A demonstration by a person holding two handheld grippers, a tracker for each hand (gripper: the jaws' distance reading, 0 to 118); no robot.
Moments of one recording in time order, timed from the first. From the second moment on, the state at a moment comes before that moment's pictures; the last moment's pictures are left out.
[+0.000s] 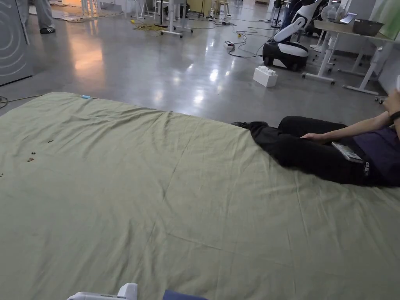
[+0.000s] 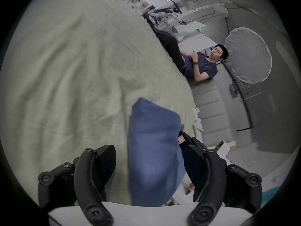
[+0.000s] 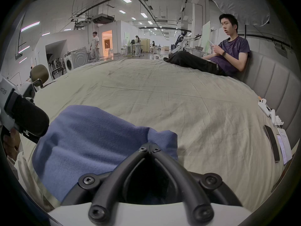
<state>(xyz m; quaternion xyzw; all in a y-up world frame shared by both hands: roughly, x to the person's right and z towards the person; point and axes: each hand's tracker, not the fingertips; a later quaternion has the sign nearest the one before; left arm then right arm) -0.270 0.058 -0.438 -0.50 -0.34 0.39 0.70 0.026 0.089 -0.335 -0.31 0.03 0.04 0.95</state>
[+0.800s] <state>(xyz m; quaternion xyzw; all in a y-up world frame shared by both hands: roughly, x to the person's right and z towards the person) -0.257 0.065 -0.447 -0.50 -0.36 0.43 0.66 0.033 0.094 -0.339 -0.30 0.03 0.05 0.95</state>
